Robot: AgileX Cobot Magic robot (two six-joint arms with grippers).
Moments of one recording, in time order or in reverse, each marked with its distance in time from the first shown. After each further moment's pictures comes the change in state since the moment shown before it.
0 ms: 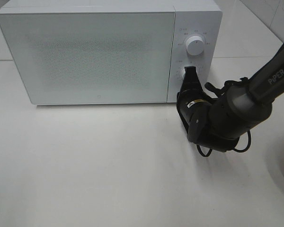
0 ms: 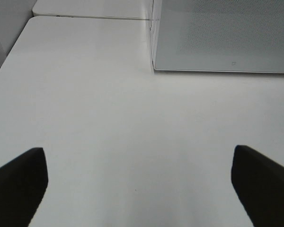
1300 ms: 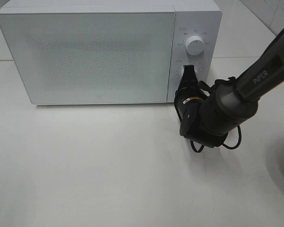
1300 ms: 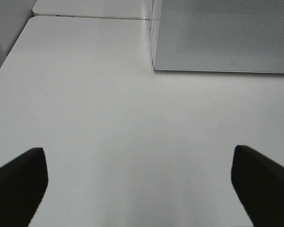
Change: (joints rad) left arm 0.000 0.000 0.001 0.001 -0.002 0.000; right arm -0.007 0.052 -0.092 0.076 -0.015 -0.035
